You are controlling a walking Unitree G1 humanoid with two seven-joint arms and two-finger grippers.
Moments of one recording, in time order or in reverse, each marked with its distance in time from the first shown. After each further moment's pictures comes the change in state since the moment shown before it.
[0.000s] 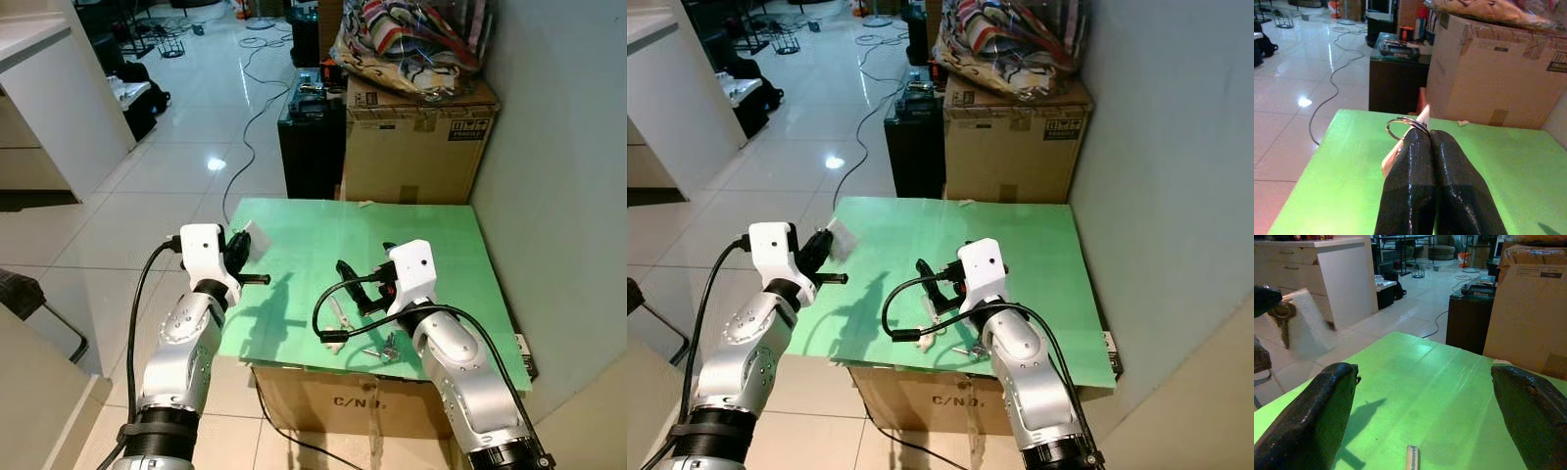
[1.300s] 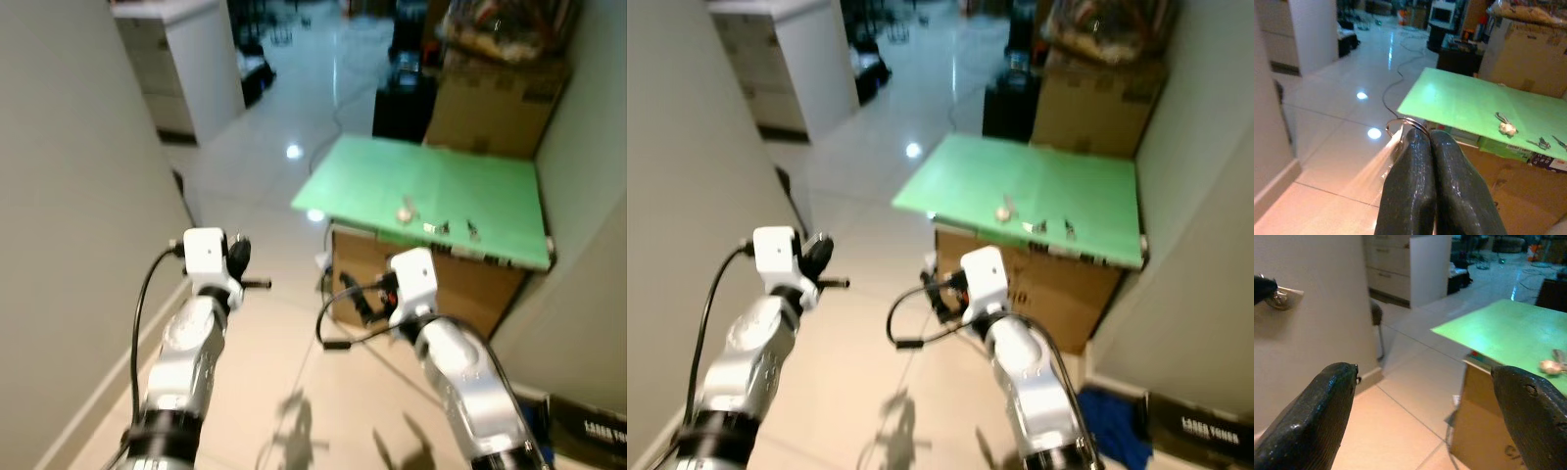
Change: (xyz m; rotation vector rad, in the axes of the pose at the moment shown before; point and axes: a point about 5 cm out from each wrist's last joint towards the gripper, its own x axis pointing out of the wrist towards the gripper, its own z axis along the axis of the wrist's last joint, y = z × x) left arm -0.002 0.000 -0.010 0.004 0.025 0.024; right arm -0.004 -0.001 -0.013 0.022 0.047 -0.007
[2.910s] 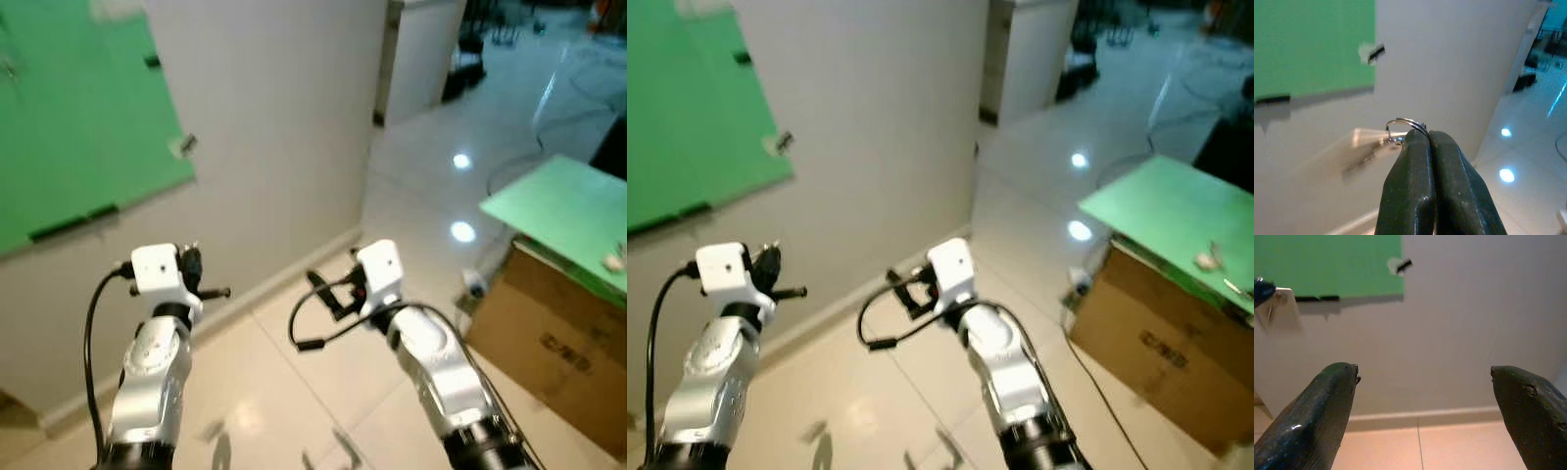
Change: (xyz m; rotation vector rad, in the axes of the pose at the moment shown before) left arm -0.029 0.032 0.007 0.043 -0.071 0.207; right arm 0.025 0.022 0.004 -0.005 -0.010 0.159
